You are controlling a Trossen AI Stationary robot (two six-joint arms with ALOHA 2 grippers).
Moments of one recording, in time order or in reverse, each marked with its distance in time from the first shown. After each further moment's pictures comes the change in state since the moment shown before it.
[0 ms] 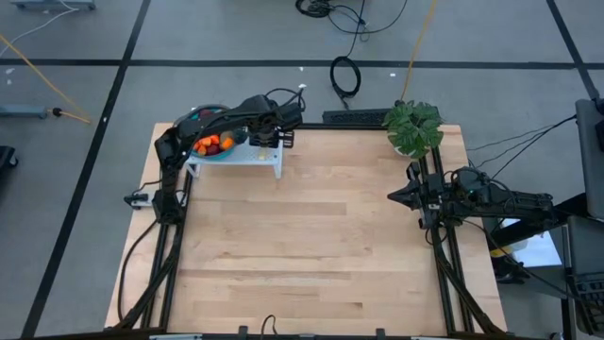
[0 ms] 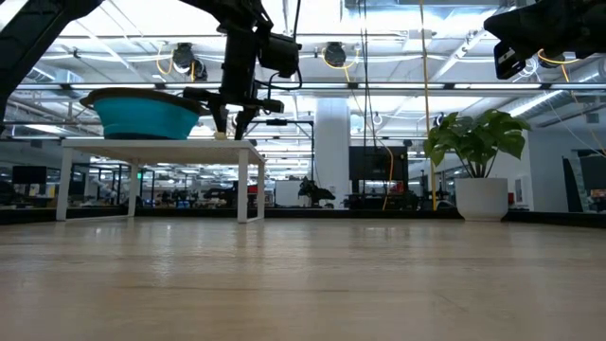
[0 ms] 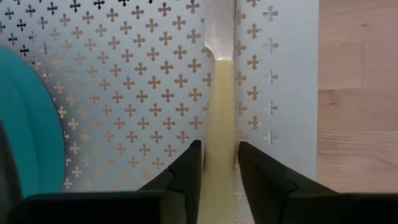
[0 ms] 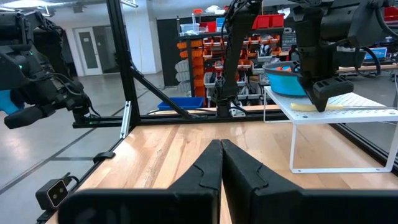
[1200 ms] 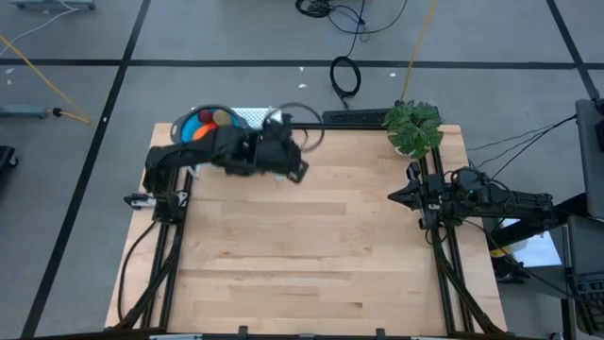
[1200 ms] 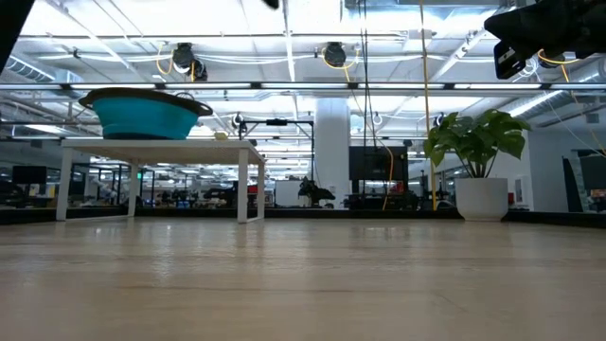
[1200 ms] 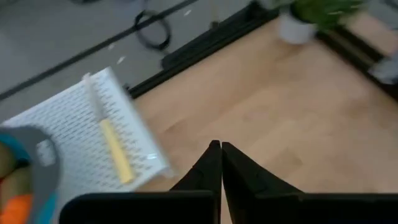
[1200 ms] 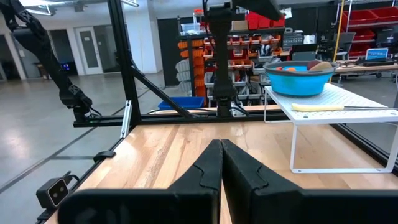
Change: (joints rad) left arm -0.484 -0.096 0.479 -0.079 -0.324 0.208; right arm 0.000 0.000 0.000 0.000 -0.004 -0.004
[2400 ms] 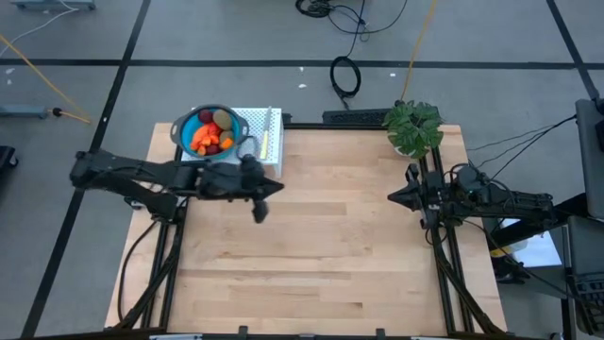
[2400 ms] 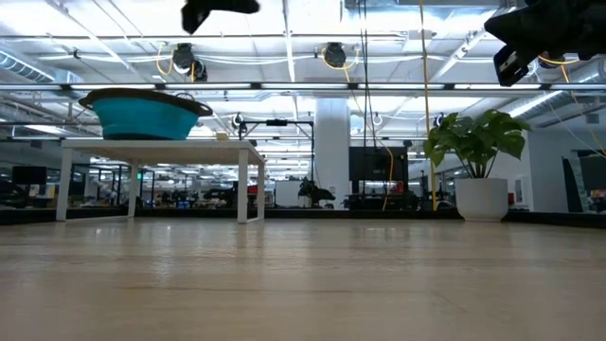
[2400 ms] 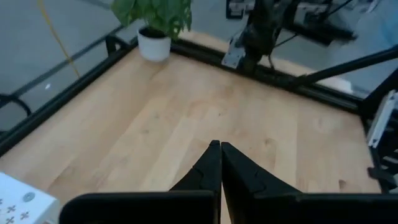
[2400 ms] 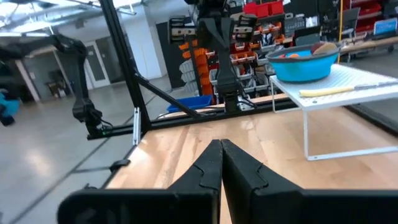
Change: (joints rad) left arm -0.112 -0.648 -1.204 1.143 0.282 0.484; right arm 0.000 0.000 0.000 -0.007 -0.002 0.129
